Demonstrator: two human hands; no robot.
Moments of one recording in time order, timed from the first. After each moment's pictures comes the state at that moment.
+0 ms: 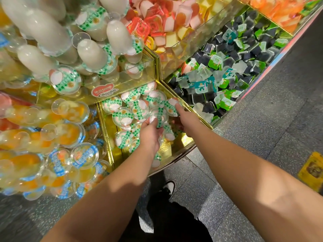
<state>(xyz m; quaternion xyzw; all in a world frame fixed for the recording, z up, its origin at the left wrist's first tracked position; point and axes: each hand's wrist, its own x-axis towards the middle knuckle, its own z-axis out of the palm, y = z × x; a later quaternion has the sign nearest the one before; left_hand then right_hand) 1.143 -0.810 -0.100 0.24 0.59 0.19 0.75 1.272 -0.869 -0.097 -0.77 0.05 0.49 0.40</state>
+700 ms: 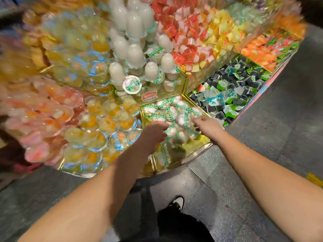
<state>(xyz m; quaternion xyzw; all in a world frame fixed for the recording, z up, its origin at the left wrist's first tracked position) 0.981 -0.796 0.068 0.47 0.49 0.08 0.73 1.147 -0.910 0.052 -0.85 -0.18 0.35 0.35</state>
